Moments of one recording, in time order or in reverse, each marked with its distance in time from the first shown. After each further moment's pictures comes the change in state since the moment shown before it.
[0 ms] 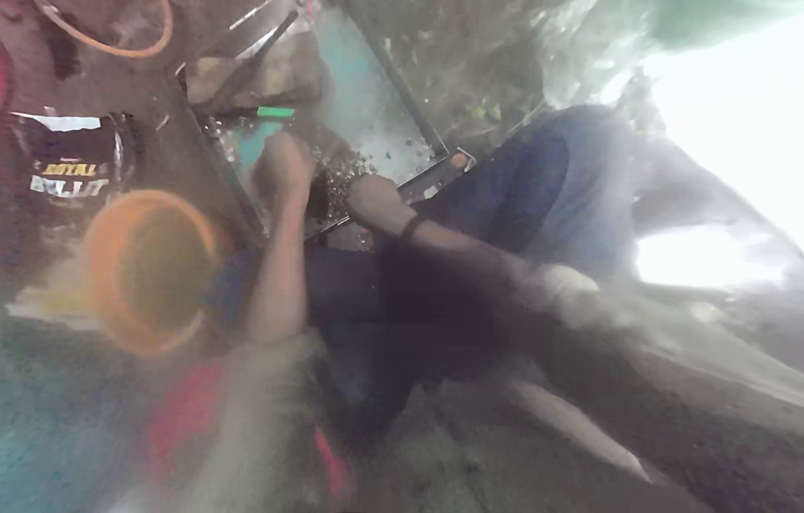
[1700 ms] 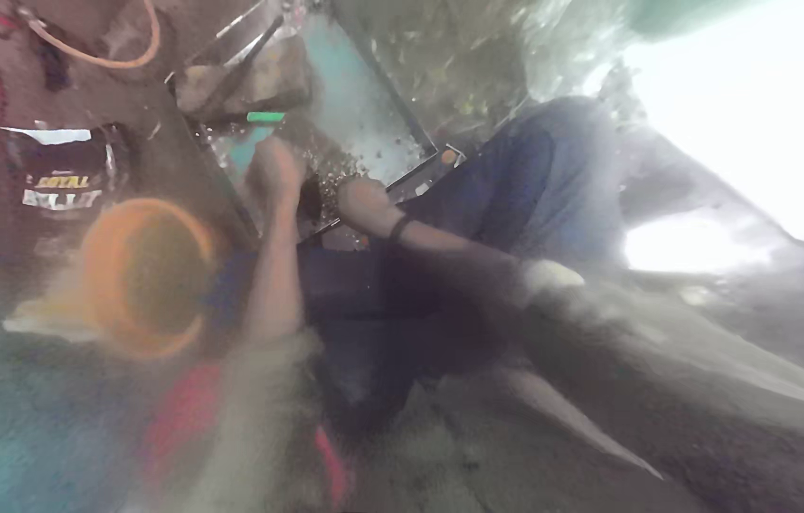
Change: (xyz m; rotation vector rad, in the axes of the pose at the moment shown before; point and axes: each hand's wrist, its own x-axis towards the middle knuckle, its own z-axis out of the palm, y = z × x) left_hand -0.002 0.002 -0.003 0.036 -0.067 -0.015; right_hand -0.008 -0.002 0.005 -0.007 0.035 -0.041
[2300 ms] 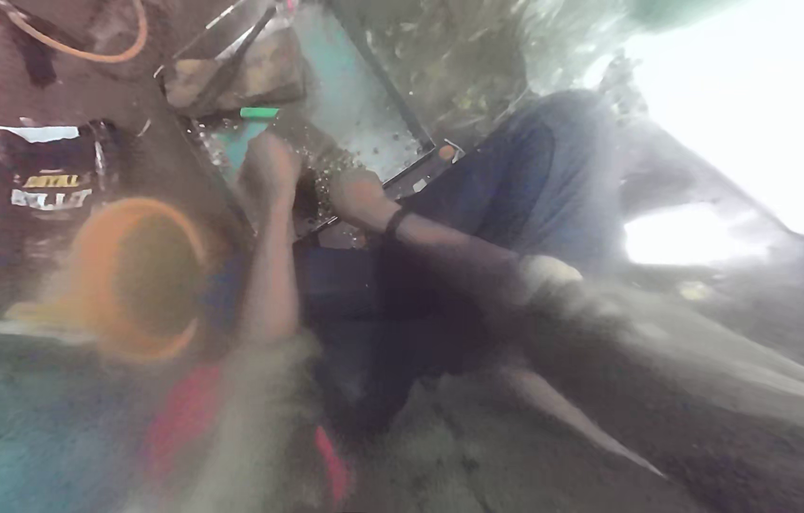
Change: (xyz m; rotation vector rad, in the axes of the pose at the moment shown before) left_hand 0.002 0.003 0.002 0.043 -0.010 -0.004; right_hand 0.003 -0.003 -0.006 0.000 0.013 -0.023
